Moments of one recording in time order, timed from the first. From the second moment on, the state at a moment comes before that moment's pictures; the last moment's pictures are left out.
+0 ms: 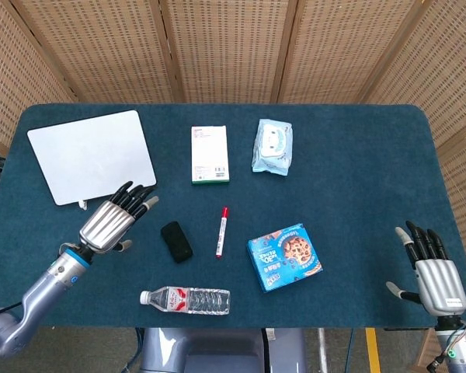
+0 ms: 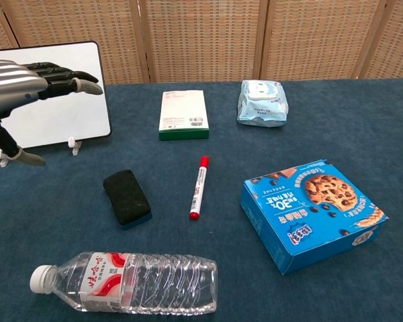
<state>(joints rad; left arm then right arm) -0.57 -1.25 -0.11 -1.57 1.58 1.00 0.33 0.09 -1.14 0.03 -1.60 -1.55 1.46 -0.02</state>
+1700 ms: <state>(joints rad) -0.83 -1.46 -0.05 -1.37 1.49 0.74 0.22 0.09 -1.14 0.04 -1.58 -1.55 1.48 0.04</state>
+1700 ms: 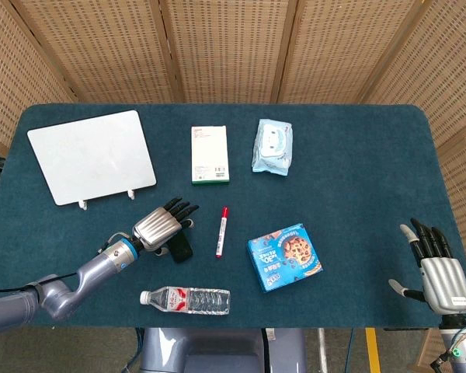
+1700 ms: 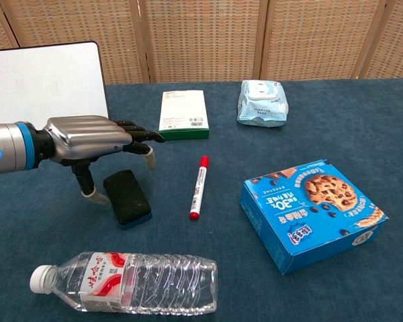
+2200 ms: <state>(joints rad) -0.84 -1.47 -0.03 -1.37 1.45 0.73 0.26 0.09 -1.14 0.04 -1.58 -1.55 1.48 0.05</state>
